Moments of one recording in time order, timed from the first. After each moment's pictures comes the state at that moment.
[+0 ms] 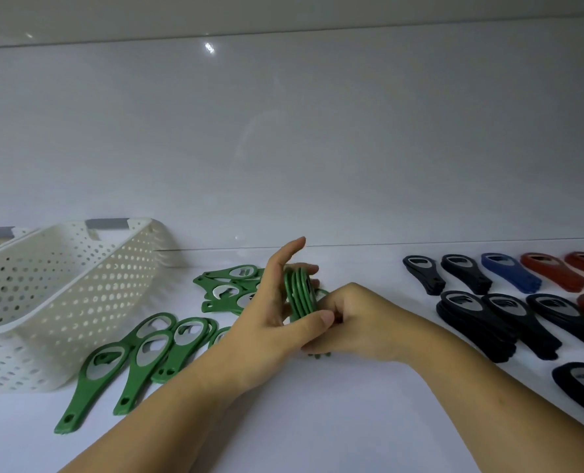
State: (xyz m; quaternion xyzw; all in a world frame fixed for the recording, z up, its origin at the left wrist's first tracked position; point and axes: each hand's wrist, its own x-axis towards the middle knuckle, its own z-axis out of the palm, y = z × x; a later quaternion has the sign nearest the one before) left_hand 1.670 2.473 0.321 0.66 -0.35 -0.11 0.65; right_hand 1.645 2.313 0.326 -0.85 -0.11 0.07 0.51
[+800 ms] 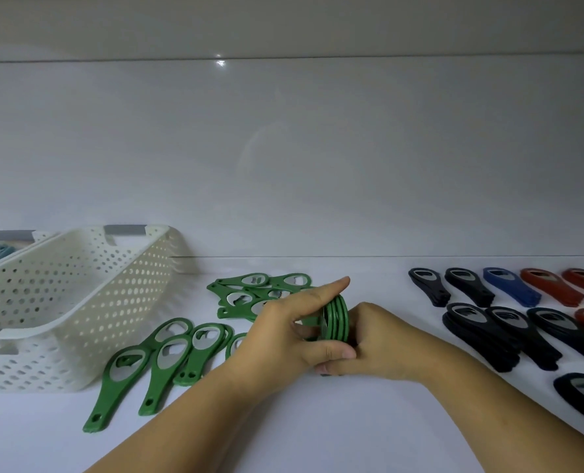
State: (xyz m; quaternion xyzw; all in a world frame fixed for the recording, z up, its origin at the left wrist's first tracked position) left_hand 1.674 2.475 0.315 0.71 -0.39 -0.04 0.58; right_hand 1.633 2.315 0.328 -0.90 -0.12 0.05 0.41
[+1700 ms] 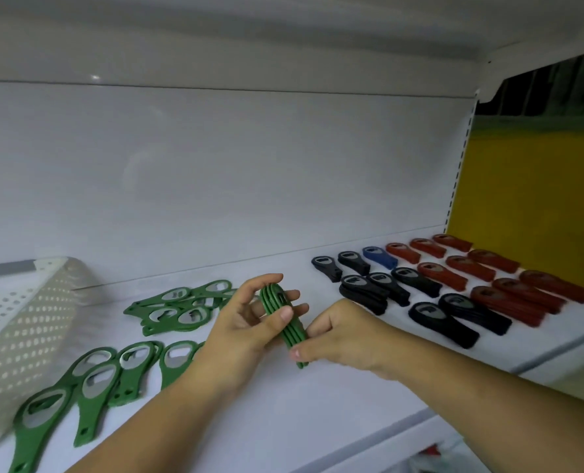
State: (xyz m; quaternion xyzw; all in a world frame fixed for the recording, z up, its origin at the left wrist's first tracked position) left_hand 1.640 2.463 0.320 0.48 -0.32 -0.27 0.77; right_hand 1.541 2.328 0.344 -0.86 0.11 -0.02 0.50
